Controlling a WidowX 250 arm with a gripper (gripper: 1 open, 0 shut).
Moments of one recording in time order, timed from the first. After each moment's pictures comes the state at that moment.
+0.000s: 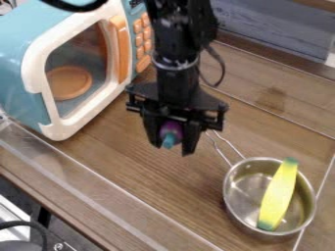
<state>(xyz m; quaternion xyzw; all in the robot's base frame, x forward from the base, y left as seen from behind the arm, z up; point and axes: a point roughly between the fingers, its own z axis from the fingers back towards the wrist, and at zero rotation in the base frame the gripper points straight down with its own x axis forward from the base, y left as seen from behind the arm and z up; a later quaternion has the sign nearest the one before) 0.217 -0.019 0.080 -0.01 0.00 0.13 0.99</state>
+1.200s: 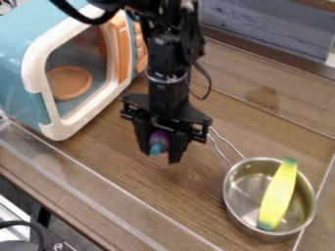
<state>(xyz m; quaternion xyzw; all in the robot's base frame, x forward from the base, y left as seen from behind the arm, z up) 0.218 -0.008 0.056 0.00 0.03 0.09 1.00</state>
